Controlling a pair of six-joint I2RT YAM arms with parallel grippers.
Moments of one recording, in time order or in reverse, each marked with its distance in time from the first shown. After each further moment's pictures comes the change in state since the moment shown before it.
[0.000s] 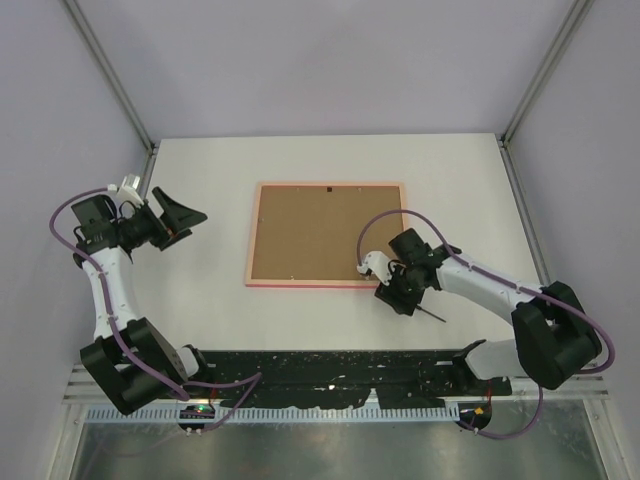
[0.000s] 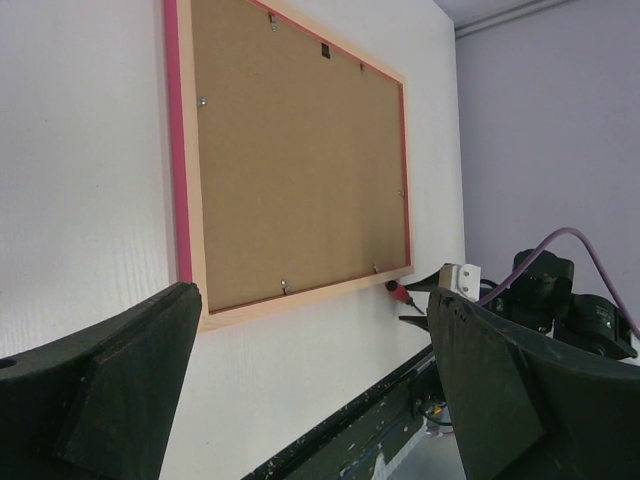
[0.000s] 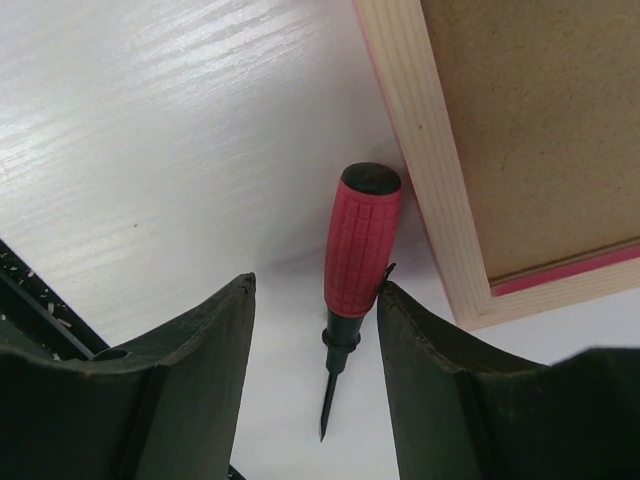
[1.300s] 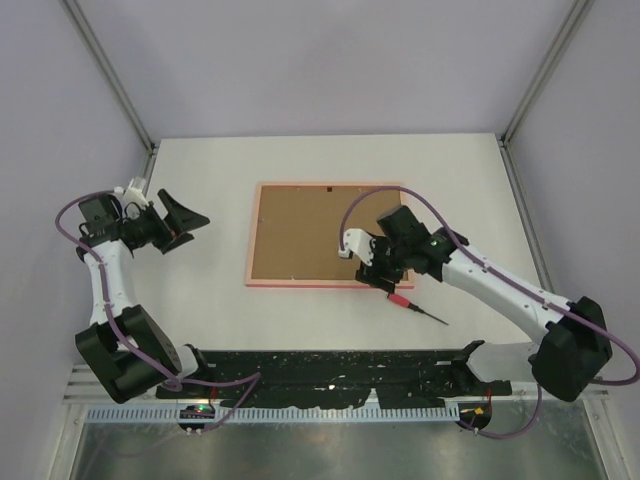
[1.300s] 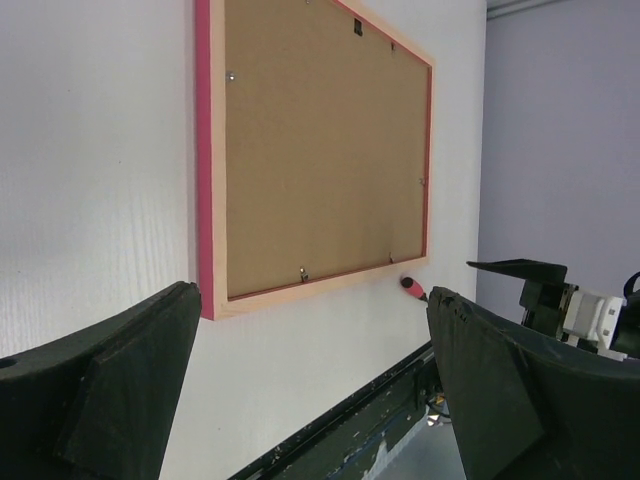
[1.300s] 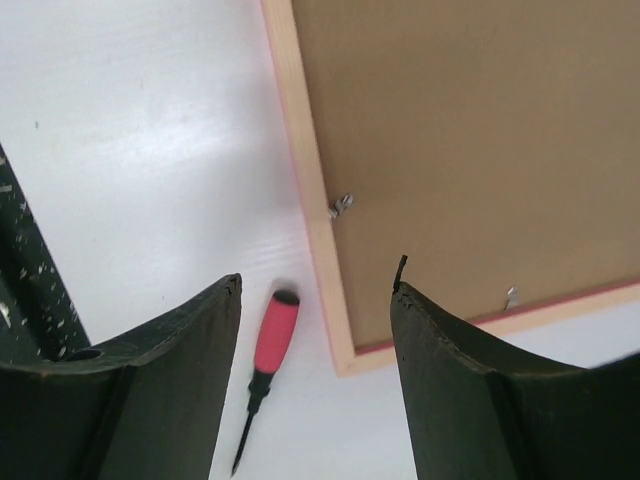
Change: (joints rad) left arm -0.019 0.069 0.008 -0.042 -0.050 0.044; right arm 0.154 -0.002 0.332 -0.028 -0.058 -0.090
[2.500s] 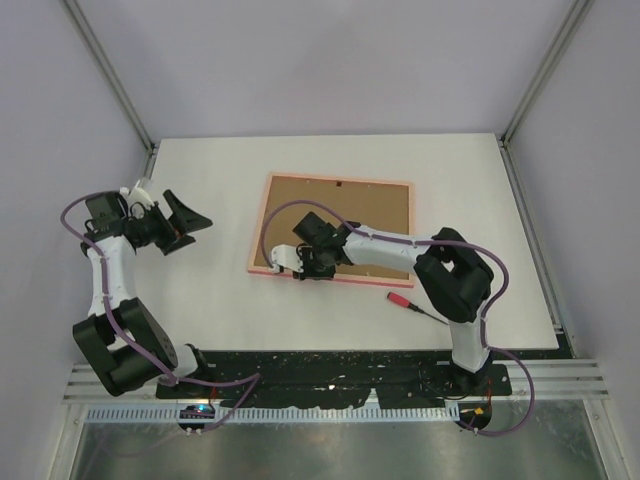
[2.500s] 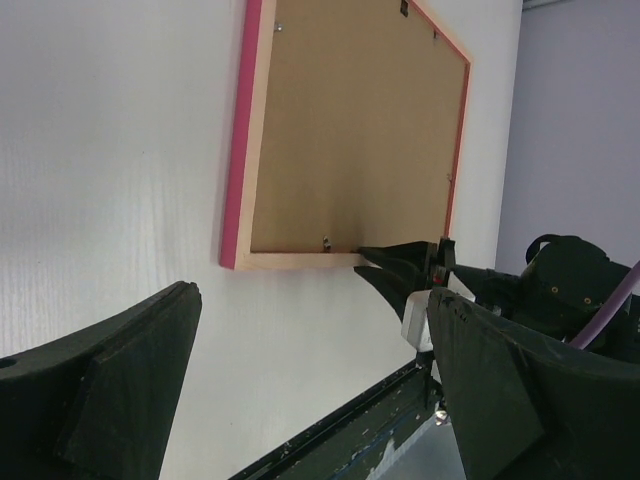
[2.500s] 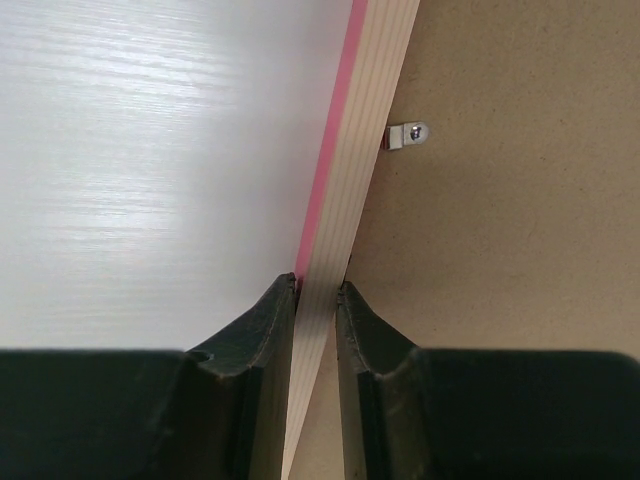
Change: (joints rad) left arm -0.035 0.040 0.006 -0.008 -0.067 0.009; right arm 0.187 0.644 0.325 0.169 0.067 -0.100
